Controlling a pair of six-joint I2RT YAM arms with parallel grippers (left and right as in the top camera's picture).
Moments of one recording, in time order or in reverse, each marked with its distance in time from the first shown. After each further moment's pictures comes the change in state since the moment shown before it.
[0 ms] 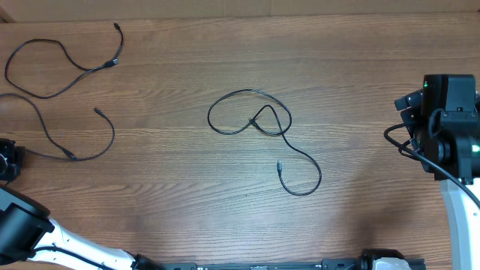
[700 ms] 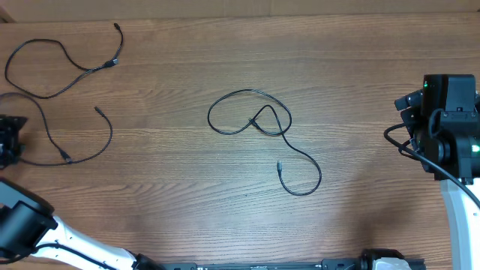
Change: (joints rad) left arm -0.065 -0.003 0.152 -0.190 0.116 0.137; right arm 0.000 0.000 0.000 0.000 0.000 0.000
